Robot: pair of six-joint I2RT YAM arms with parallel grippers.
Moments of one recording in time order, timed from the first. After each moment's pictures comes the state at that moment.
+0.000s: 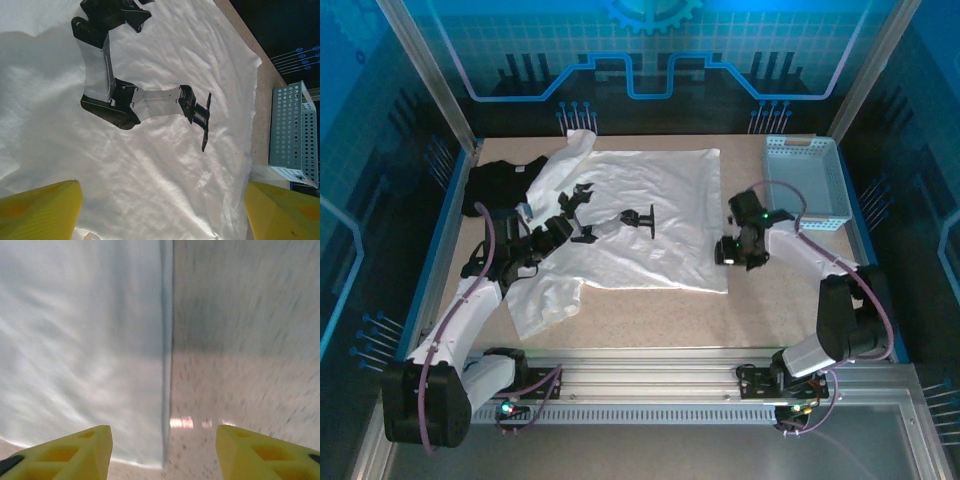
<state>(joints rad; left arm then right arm) -0.02 1.04 0.65 -0.28 0.35 -0.76 0.26 1.50 1.04 -0.80 -0.01 0.32</state>
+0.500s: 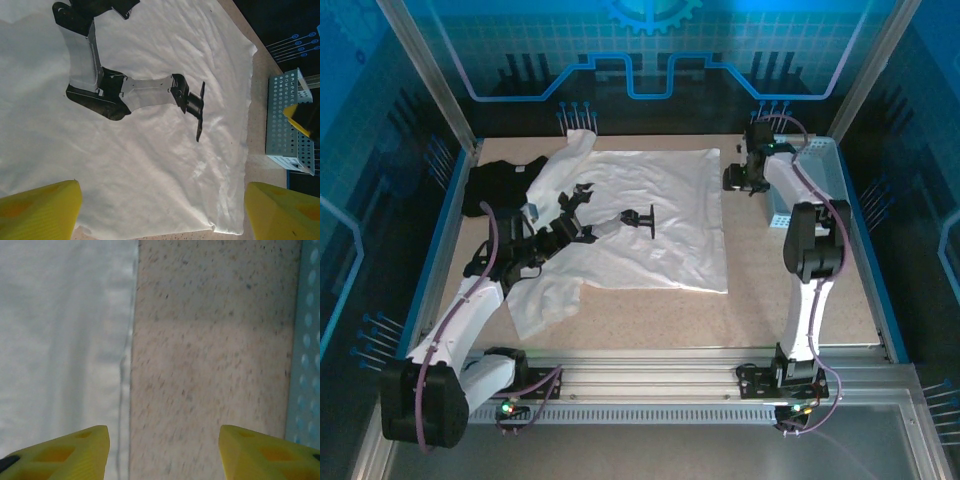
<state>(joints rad) -0.06 1.04 0.65 -0.29 0.37 -0.76 0.06 2.15 1.85 -0.83 -0.02 0.13</state>
